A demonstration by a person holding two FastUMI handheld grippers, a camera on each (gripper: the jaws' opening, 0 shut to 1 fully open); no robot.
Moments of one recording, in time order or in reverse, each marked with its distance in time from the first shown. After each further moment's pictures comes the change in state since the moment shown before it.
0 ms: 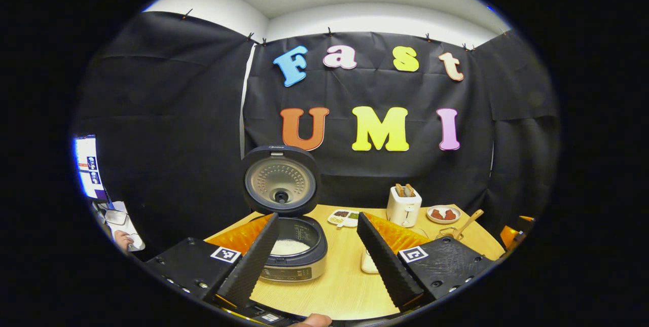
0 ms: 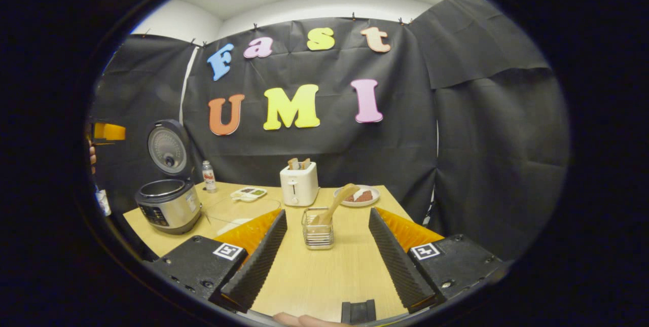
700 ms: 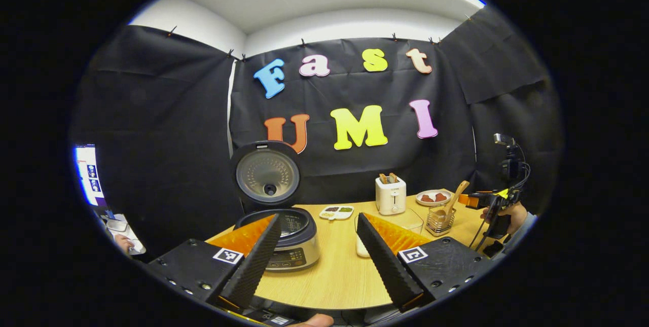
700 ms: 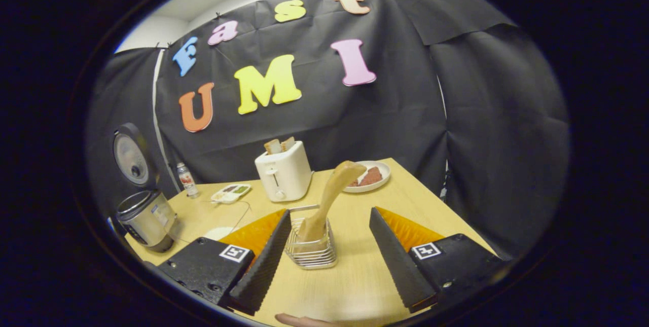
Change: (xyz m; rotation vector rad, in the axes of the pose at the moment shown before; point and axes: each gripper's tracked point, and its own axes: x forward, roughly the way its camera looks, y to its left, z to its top) left arm -0.046 -0.016 -0.056 0.128 -0.081 -0.029; right arm 0.172 -0.029 -0.058 0.157 0.131 -0.039
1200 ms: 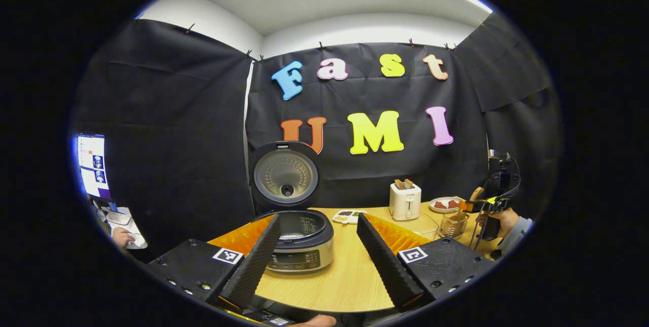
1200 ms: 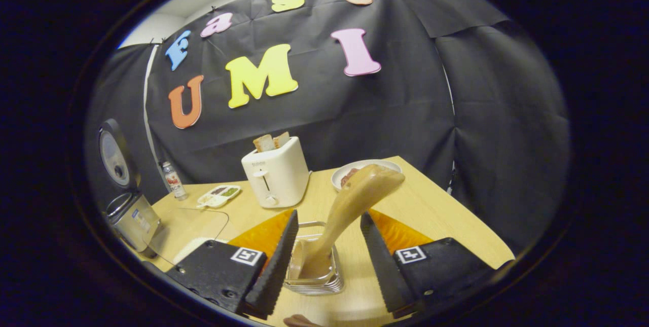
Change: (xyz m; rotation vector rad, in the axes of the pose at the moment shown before) left arm 0.005 0.031 -0.008 -0.053 -0.006 0.060; right arm 0.071 0.020 -0.005 0.010 0.026 0.020
